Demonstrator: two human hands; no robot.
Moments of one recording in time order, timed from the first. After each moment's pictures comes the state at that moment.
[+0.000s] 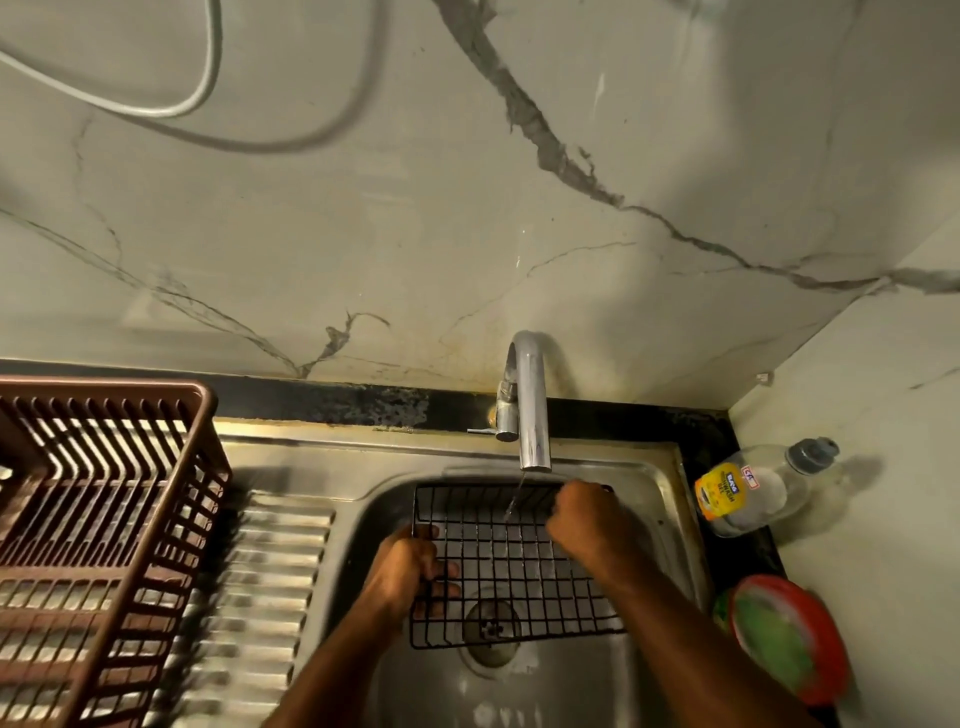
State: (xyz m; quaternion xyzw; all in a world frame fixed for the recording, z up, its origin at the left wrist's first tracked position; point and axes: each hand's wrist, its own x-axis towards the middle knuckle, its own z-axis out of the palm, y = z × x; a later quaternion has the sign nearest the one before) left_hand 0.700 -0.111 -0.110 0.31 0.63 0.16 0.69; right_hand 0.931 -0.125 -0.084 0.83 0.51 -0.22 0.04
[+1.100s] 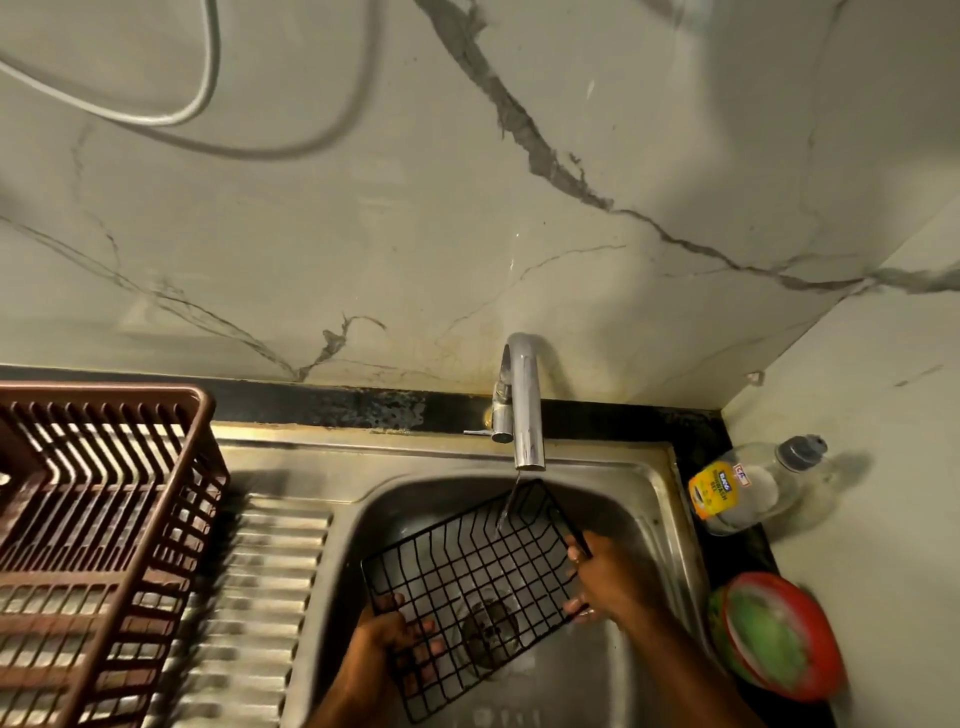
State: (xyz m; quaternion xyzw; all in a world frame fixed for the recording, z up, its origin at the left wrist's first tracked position) left_hand 0.667 -0.175 -0.130 0.16 0.59 0.21 0.76; right_hand 0.940 -0.184 -0.109 0.83 0.27 -0.45 -0.16
